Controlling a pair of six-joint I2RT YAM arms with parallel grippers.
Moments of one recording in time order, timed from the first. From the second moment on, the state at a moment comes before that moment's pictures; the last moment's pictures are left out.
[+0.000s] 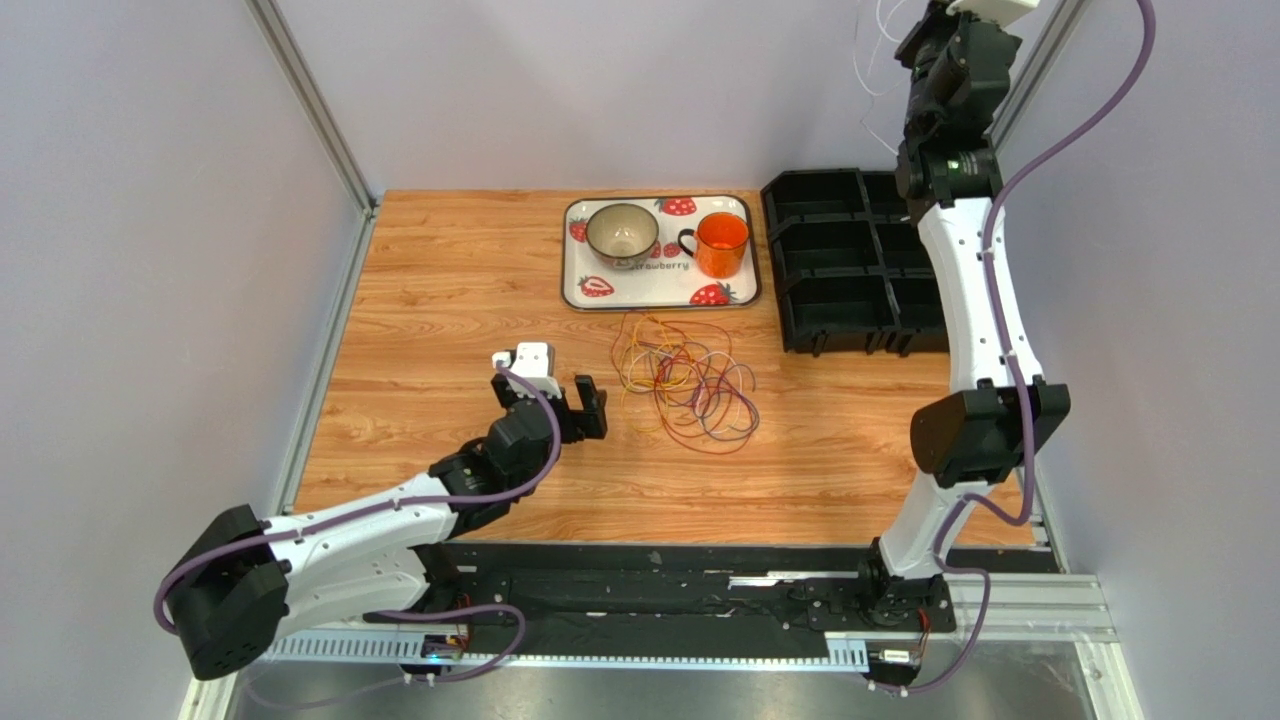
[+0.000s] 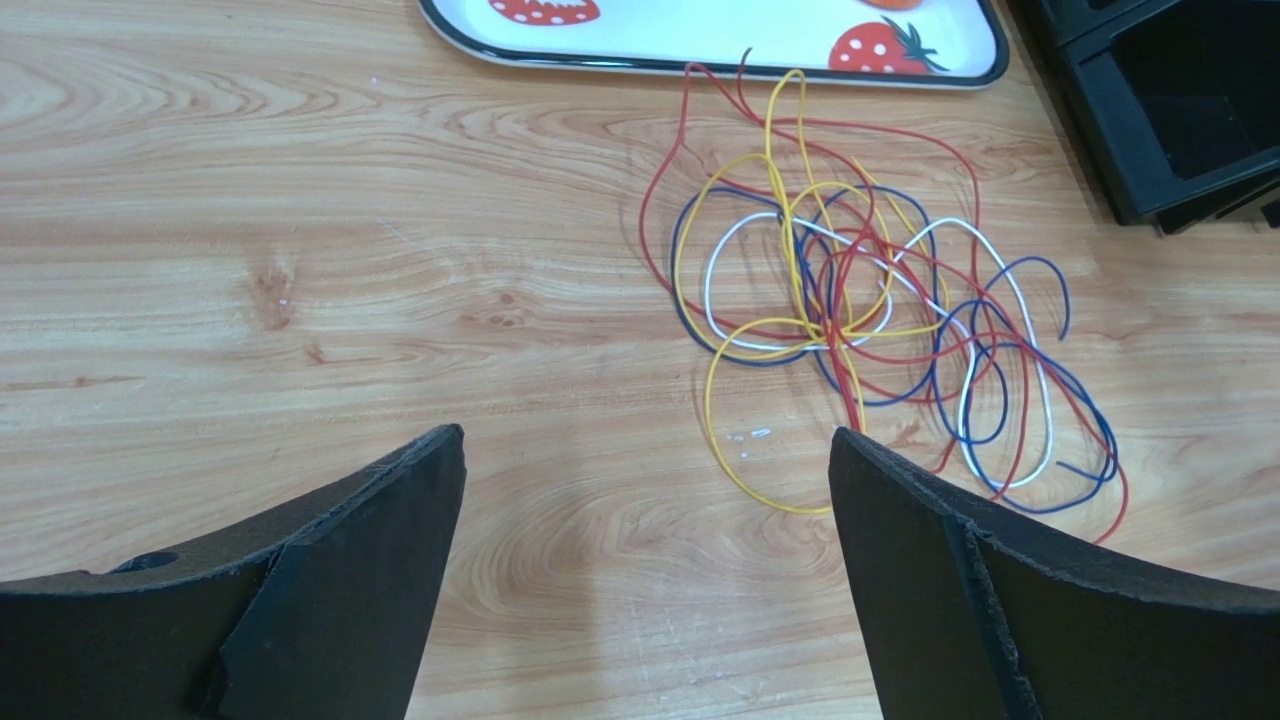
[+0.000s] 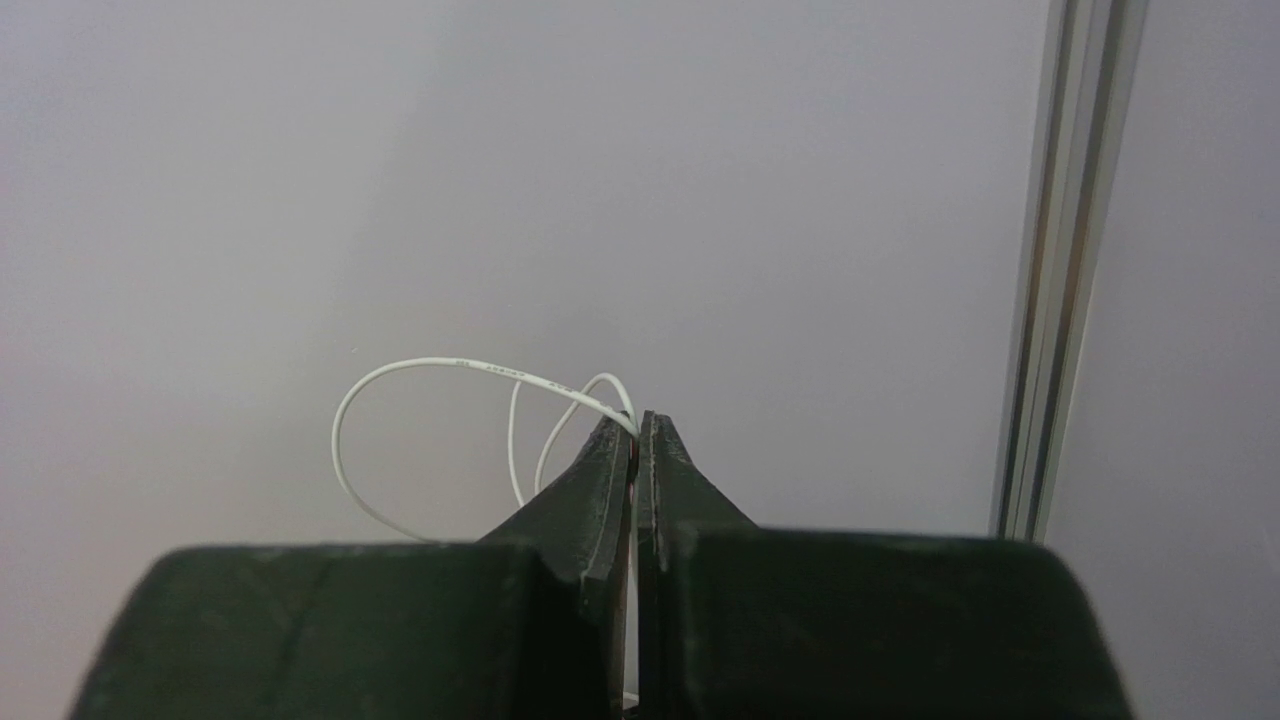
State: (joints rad) left arm -0.89 0.99 0.39 0.26 -0.61 -0.48; right arm 0.08 1.80 2.11 0.02 0.33 0.12
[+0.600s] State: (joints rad) left arm -0.87 1.03 0.39 0.28 -0.61 -0.47; right arm -0.04 2.06 2.23 0.22 0.29 0.21
